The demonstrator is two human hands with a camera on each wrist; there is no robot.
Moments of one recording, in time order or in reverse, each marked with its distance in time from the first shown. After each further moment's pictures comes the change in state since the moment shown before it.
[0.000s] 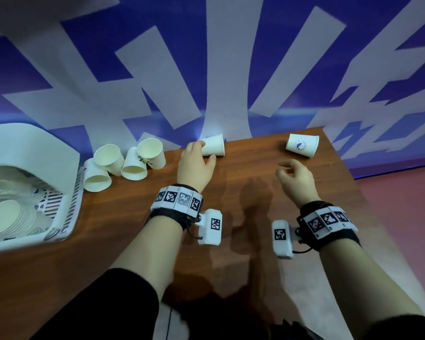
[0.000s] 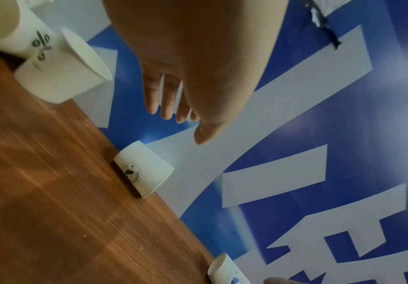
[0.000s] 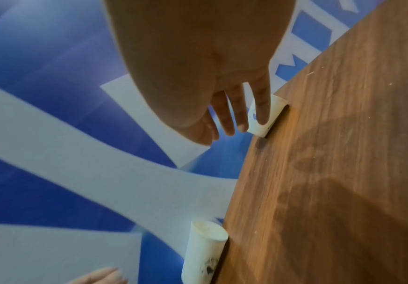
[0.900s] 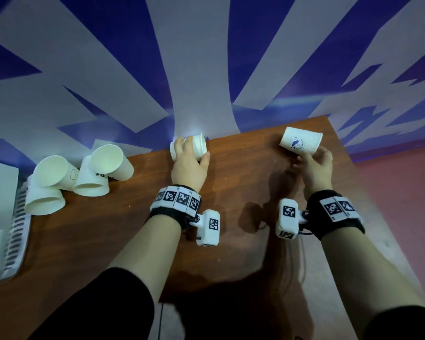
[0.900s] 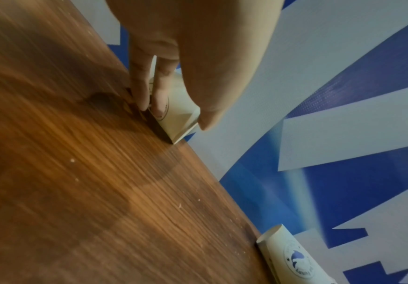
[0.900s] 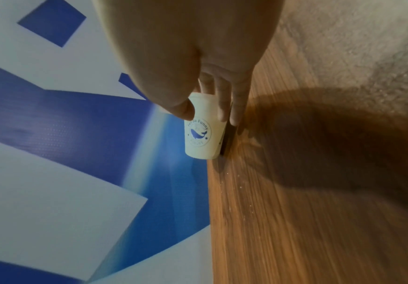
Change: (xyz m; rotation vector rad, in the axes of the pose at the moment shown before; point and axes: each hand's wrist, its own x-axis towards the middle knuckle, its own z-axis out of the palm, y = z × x) left_hand 0.076 -0.013 0.101 0.075 -0.050 -0.138; right_hand 0.134 0.079 0.013 0.678 0.316 0.395
